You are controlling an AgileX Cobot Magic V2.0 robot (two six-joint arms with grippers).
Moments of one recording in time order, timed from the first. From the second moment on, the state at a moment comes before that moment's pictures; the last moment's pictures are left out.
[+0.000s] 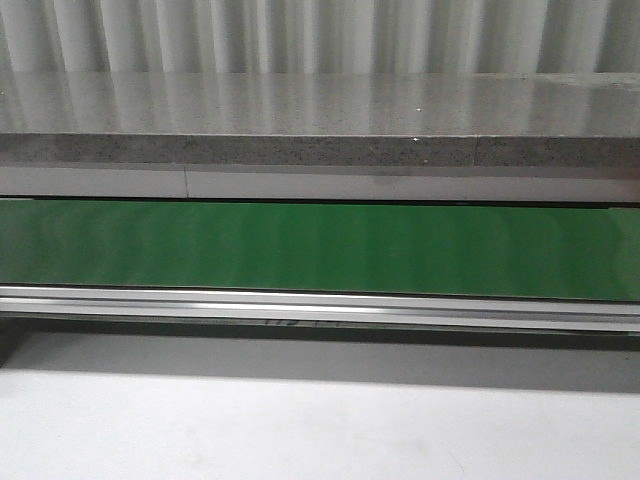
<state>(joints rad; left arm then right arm) -0.17 0.48 -0.61 -0.07 0.71 0.06 -0.56 1.07 -0.64 0.04 0.47 0.32</state>
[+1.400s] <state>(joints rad) -0.17 0.48 -0.61 -0.07 0.71 0.06 0.09 0.22 -0.55 -0.07 0.66 0.00</state>
